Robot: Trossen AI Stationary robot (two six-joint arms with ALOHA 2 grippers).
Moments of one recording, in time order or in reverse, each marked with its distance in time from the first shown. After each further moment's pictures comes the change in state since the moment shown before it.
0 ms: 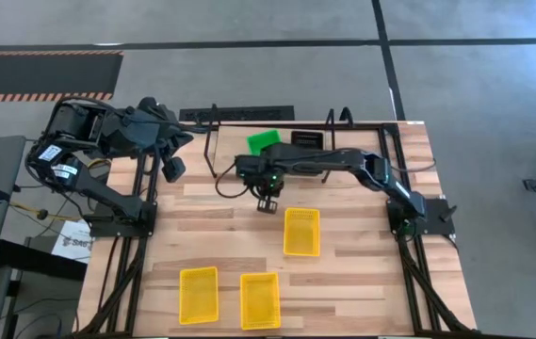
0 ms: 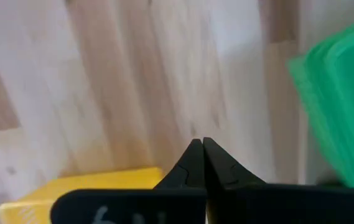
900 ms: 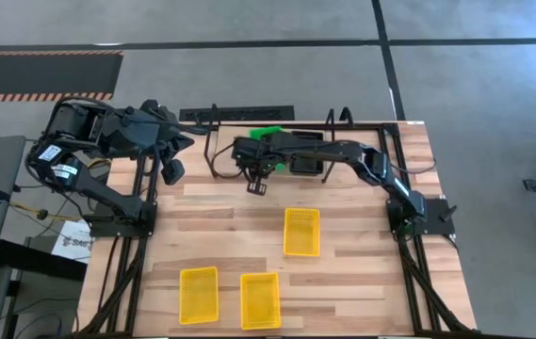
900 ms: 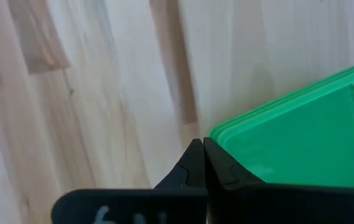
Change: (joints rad) left arm 0.000 0.000 0.000 0.000 0.049 -0.002; right arm -0.089 0.015 0.003 0.235 0.150 -0.095
